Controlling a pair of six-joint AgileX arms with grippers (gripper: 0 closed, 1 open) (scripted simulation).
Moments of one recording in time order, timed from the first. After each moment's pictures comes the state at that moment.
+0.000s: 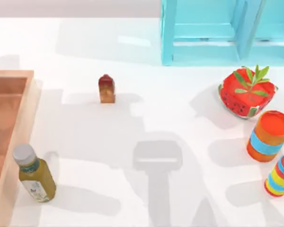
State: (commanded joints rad) left arm 0.15 1.93 1.63 -1.27 0.00 0.17; right arm 0.00 0.00 0.00 0.00 0.00 0.00
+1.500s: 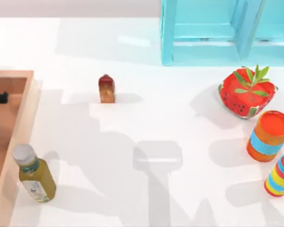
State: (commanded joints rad) left arm 0.15 1.97 1.39 -0.99 0.00 0.18; right arm 0.00 0.00 0.00 0.00 0.00 0.00
